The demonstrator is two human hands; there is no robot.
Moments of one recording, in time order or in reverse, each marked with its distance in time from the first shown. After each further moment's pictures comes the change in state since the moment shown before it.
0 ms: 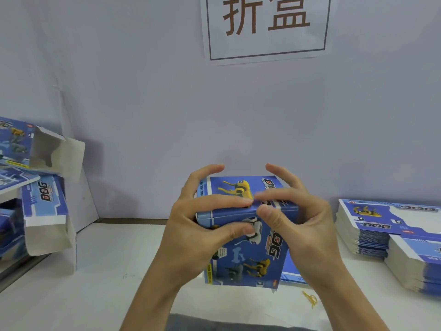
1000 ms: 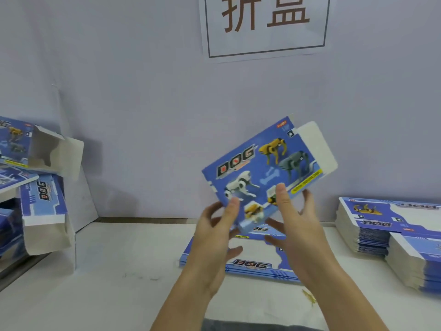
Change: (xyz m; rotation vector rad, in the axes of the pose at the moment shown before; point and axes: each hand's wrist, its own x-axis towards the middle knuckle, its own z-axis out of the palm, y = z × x) left_hand -0.005 -0.035 0.044 -0.364 0.198 -0.796; right_hand 0.003 0.026 -0.002 0.082 0.230 0.598
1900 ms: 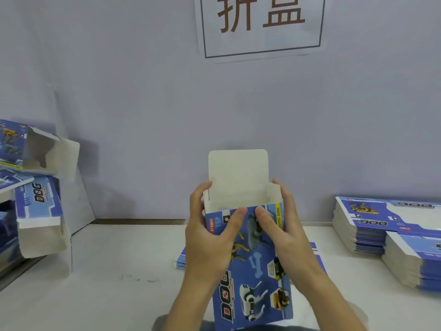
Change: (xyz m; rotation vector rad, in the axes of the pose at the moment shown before) left_hand -0.001 -0.010 -0.003 0.109 0.034 0.605; right_hand 0.005 0.028 -0.009 -0.115 -0.266 -0.268
